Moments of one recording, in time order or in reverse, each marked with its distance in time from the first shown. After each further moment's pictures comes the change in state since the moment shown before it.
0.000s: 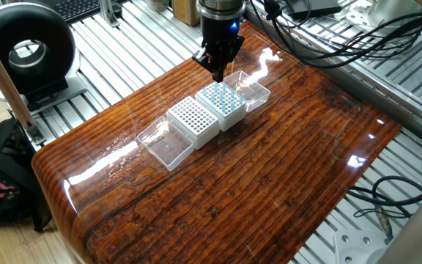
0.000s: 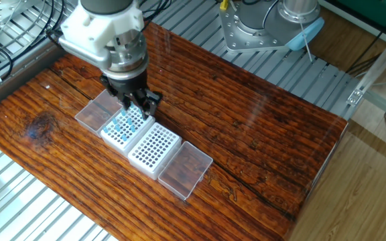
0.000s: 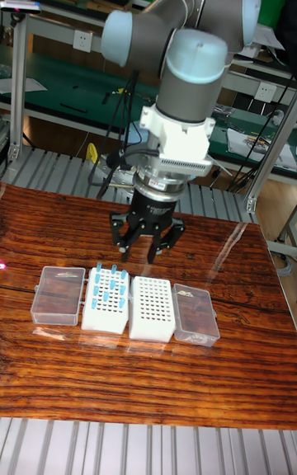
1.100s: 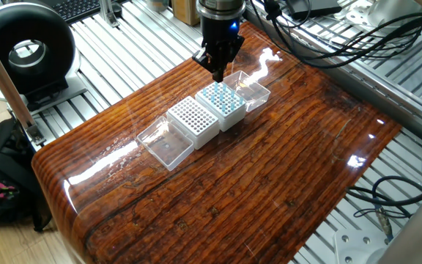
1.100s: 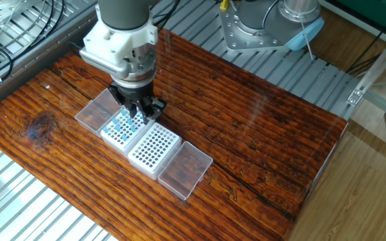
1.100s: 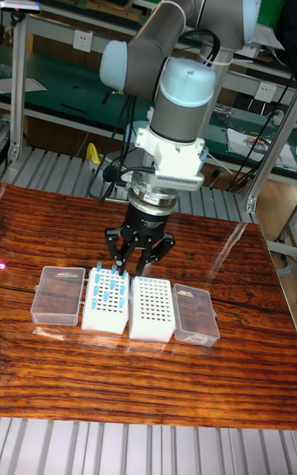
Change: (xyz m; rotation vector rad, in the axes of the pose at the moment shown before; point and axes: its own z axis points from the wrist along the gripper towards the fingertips) arm 0.012 -0.002 0.040 0.028 -0.042 -0.030
